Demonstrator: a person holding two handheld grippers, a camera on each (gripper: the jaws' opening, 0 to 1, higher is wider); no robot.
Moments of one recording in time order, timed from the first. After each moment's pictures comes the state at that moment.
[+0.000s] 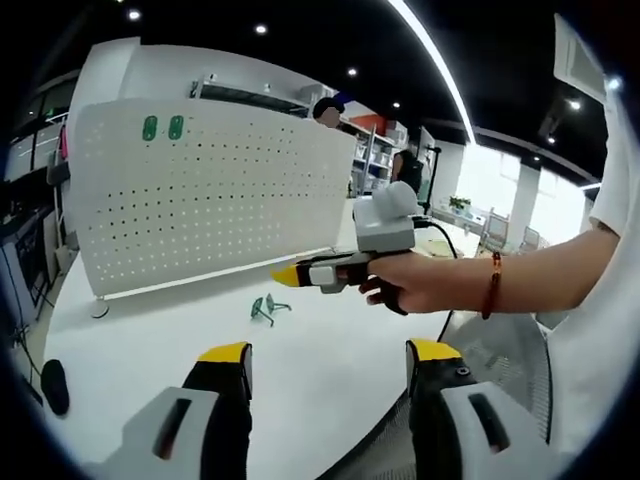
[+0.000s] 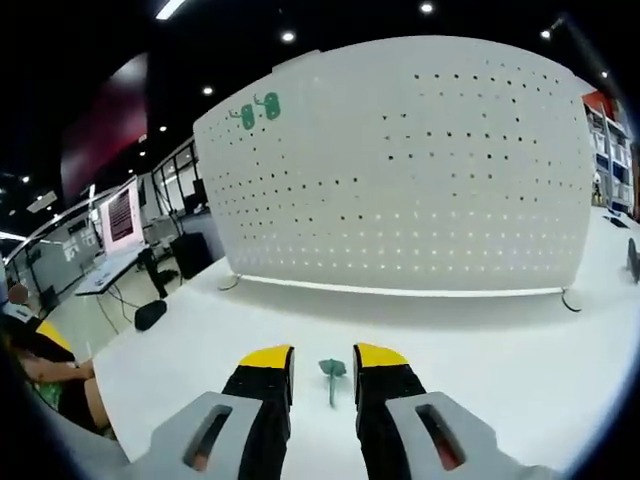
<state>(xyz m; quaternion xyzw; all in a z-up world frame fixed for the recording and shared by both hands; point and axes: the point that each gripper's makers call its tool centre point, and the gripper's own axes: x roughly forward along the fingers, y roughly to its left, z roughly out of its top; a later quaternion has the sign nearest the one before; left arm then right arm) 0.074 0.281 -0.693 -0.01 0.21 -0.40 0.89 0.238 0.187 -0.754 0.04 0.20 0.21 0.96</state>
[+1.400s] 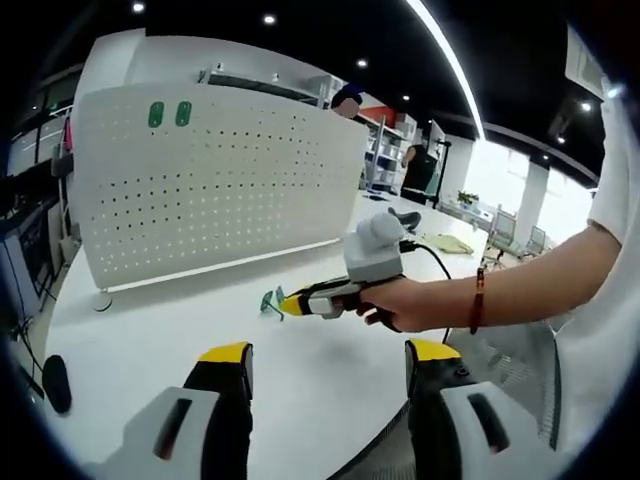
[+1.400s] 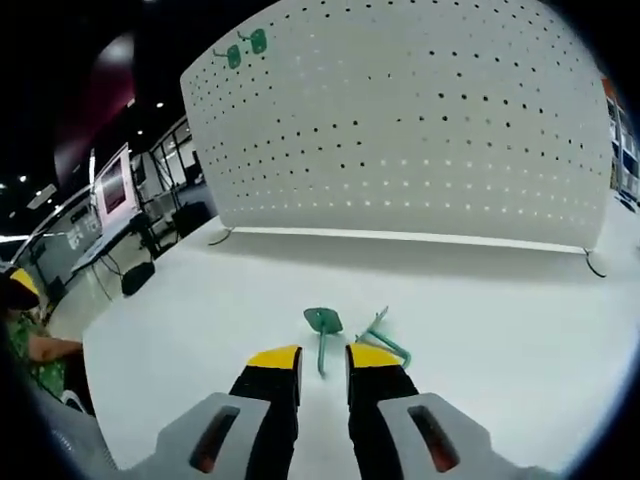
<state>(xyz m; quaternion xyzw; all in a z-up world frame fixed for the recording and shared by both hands) 0.087 0.285 -0.702 -0.01 0.23 -0.38 0.90 0.249 0.194 -0.824 0.03 0.27 0.23 0.93</state>
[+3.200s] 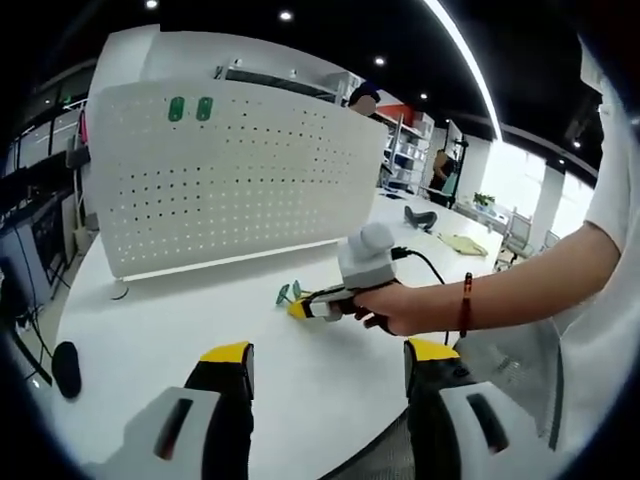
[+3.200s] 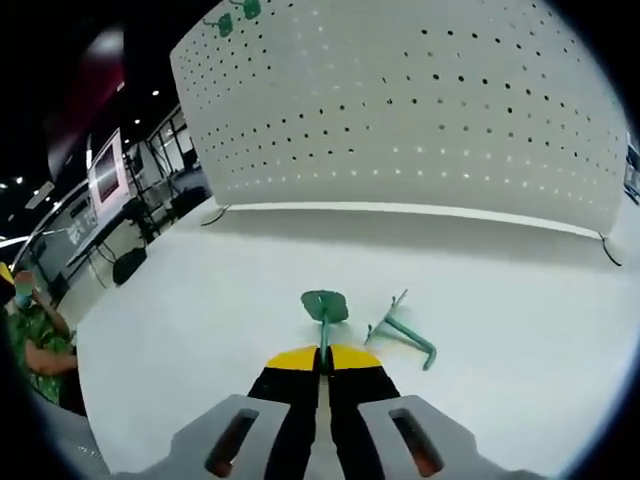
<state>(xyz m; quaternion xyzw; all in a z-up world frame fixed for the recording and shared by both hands) 0.088 0.300 -0.701 -0.01 0.24 -0.34 0.91 0.256 0.207 -0.849 0.03 0.31 0.23 0.92</state>
